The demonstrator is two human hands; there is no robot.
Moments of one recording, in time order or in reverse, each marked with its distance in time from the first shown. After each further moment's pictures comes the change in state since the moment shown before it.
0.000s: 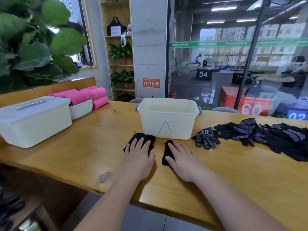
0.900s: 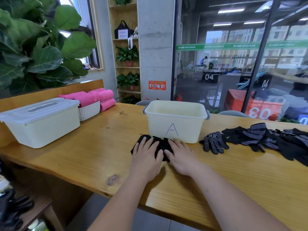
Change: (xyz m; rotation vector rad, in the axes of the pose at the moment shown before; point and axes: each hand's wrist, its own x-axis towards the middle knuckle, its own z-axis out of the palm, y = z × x) left_hand 0.007 -0.004 0.002 -0.113 0.115 0.066; right_hand 0.040 -0.024 -0.003 0.091 0.020 0.039
